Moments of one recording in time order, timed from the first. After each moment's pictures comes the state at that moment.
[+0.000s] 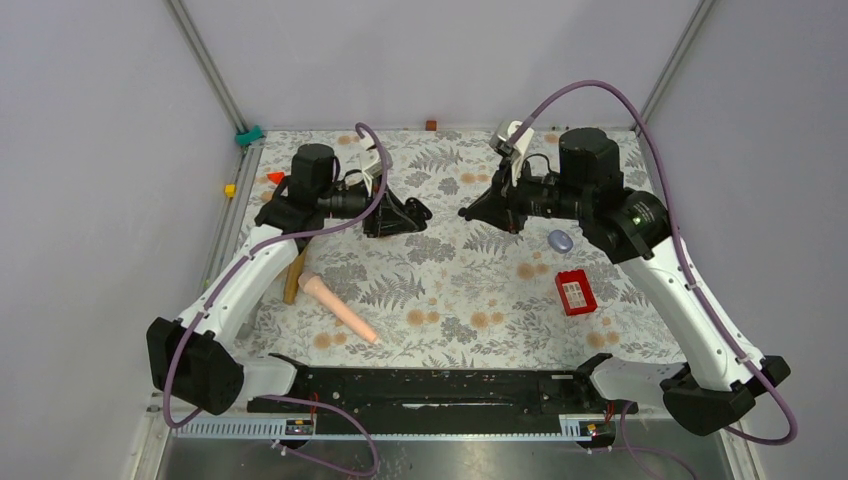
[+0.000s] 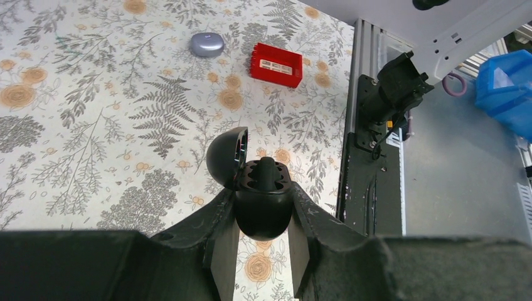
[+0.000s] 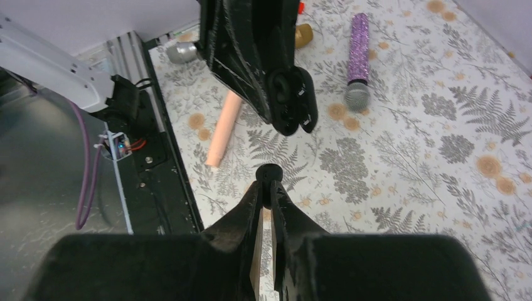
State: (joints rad) left arm -0.37 1.28 1.16 -0.33 1.01 0.07; right arm 0.58 1.21 1.56 -0.76 -0.57 -0.10
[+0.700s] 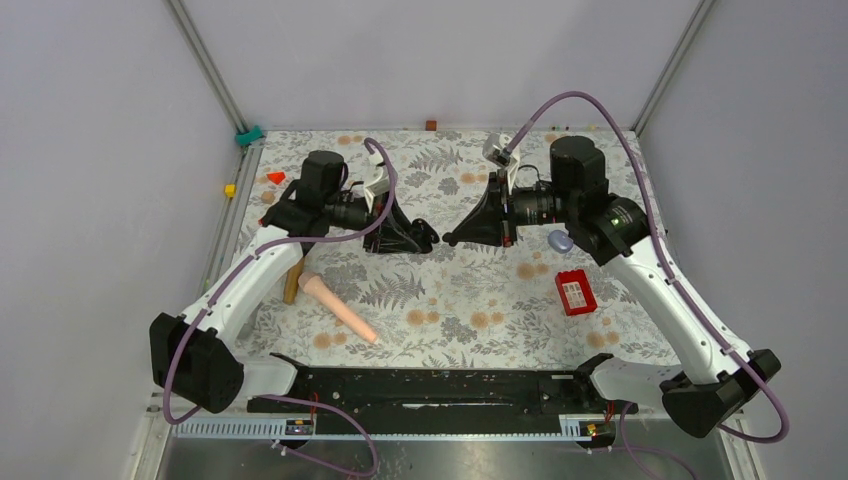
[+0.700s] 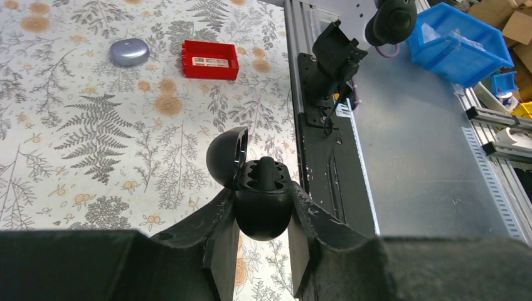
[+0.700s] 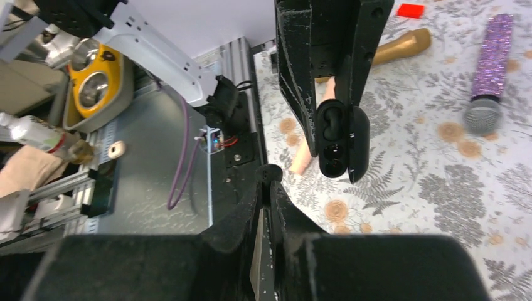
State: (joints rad) left arm -0.40 1.30 1.14 -0.38 1.23 0.20; right arm 0.55 1.19 1.39 -0.57 -0.91 0.06
